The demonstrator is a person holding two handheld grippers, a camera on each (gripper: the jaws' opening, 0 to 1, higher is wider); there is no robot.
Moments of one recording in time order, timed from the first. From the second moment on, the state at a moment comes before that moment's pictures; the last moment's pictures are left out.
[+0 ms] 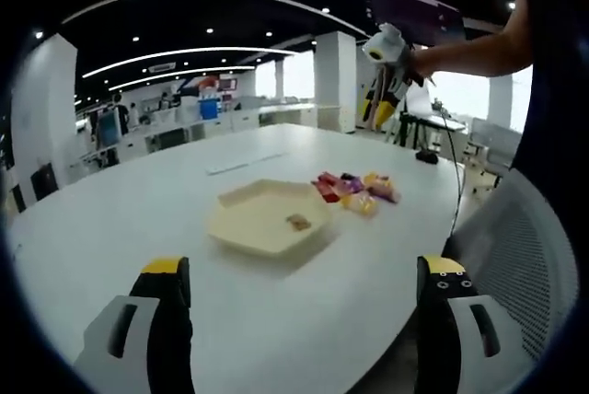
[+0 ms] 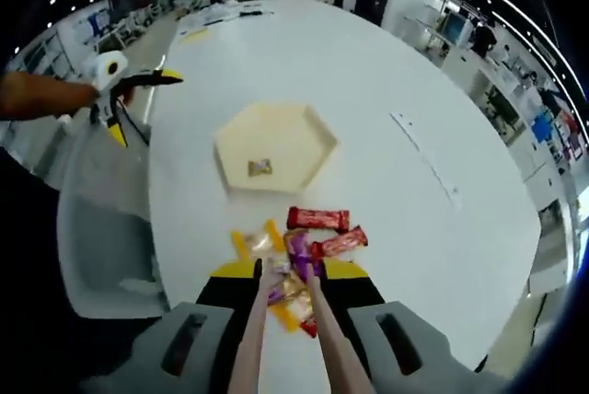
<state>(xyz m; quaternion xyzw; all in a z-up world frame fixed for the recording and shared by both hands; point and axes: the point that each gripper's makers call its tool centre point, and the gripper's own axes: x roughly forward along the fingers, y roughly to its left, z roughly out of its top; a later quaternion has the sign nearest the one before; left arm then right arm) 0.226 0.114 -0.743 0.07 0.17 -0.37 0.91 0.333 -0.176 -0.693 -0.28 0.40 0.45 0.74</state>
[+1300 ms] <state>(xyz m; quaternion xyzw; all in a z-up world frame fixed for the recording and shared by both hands) 0.214 0.108 -0.748 0.09 0.19 -0.40 0.89 0.332 -0.197 -0.741 -0.21 0.45 0.34 0.80</state>
